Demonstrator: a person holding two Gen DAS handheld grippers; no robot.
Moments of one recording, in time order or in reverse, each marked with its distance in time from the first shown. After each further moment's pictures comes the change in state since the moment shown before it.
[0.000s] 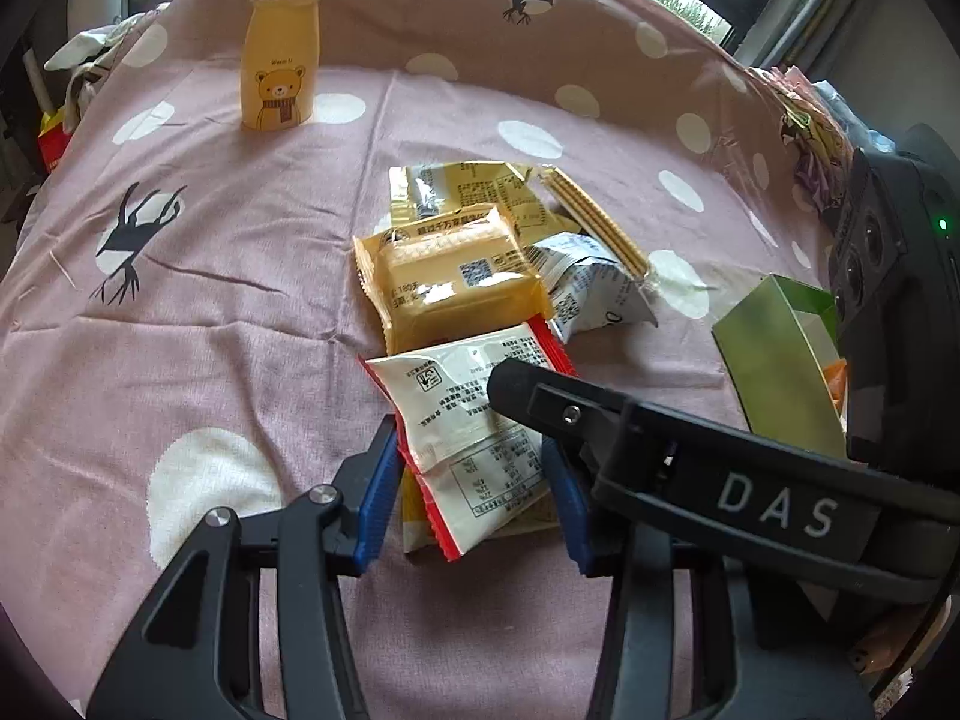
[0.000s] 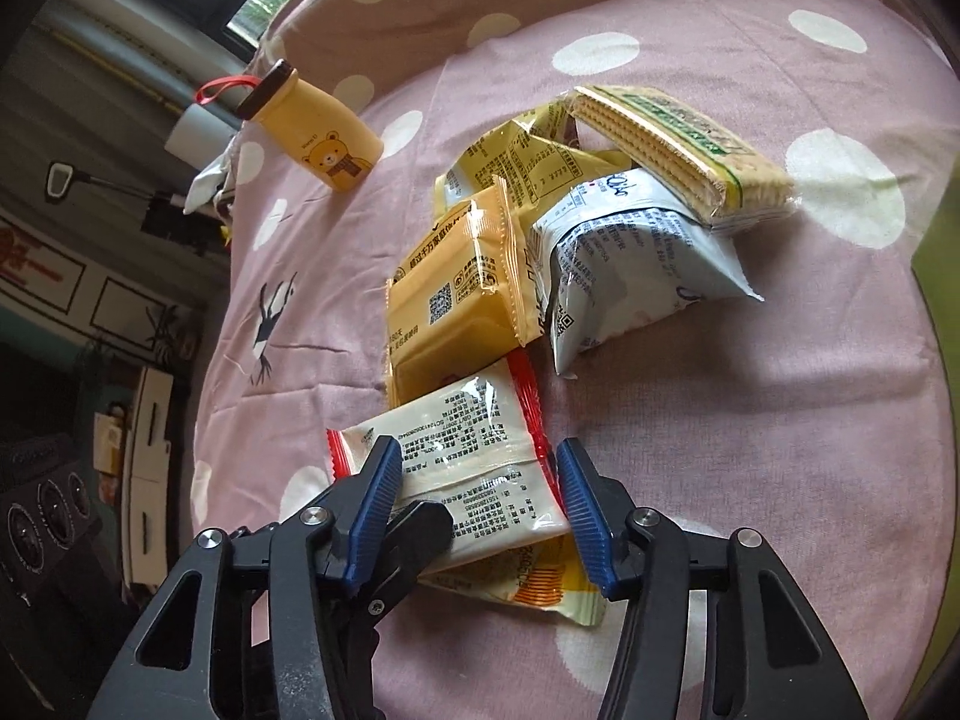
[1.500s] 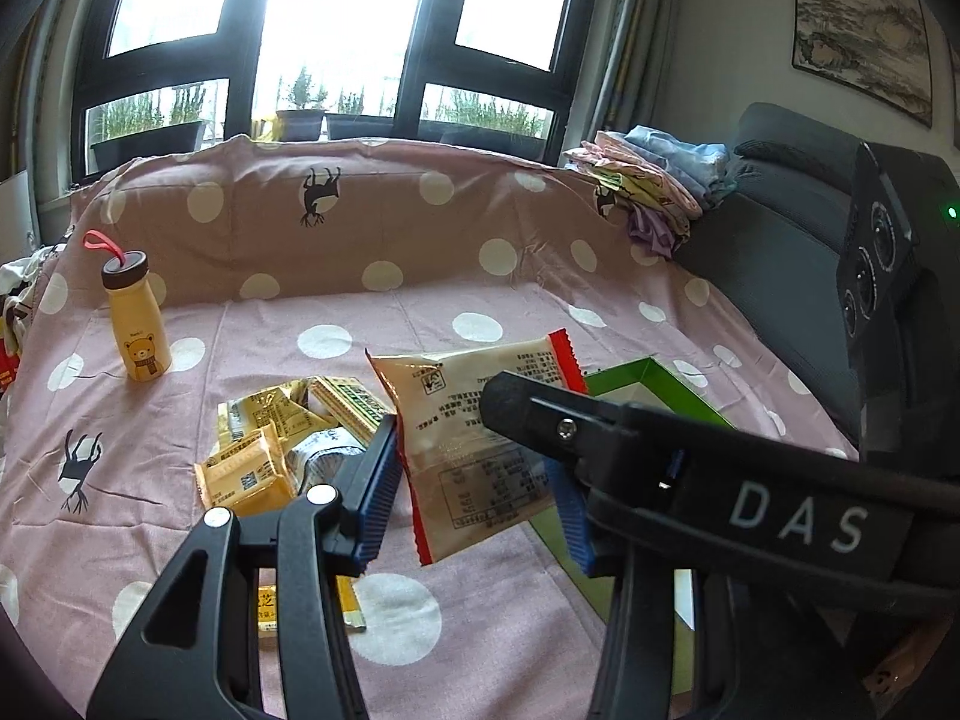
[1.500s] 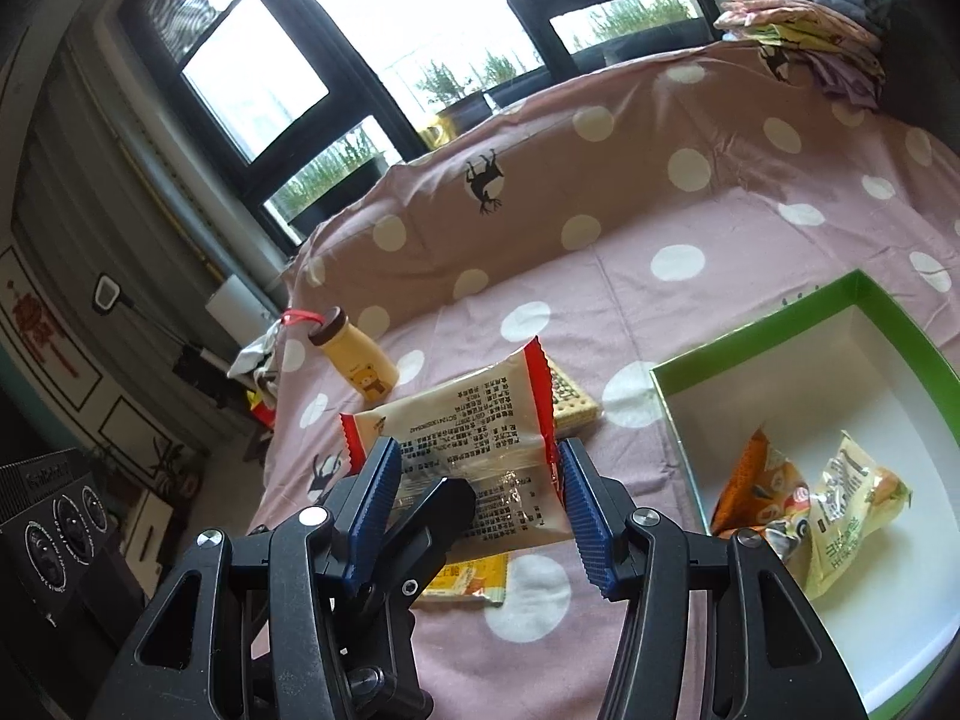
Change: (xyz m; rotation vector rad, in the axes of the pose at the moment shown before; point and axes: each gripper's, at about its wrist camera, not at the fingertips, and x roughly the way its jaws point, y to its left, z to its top) left arm -0.072 -0.142 0.005 0.301 -0.352 -0.159; right arm -0.182 -0.016 -0.033 0.005 -0.488 -0.032
